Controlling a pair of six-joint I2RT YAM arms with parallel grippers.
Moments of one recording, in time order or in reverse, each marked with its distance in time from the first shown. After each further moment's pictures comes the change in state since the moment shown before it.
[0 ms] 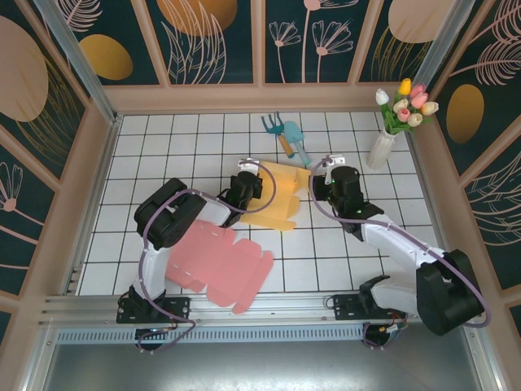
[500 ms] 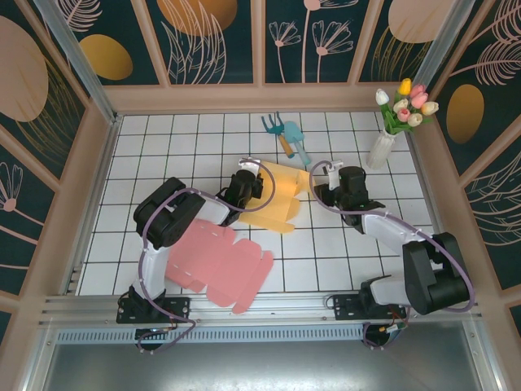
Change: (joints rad) left arm 0.017 0.000 0.002 0.005 0.073 0.006; right arm -0.108 0.130 -0.018 -0.009 -0.210 -0.177
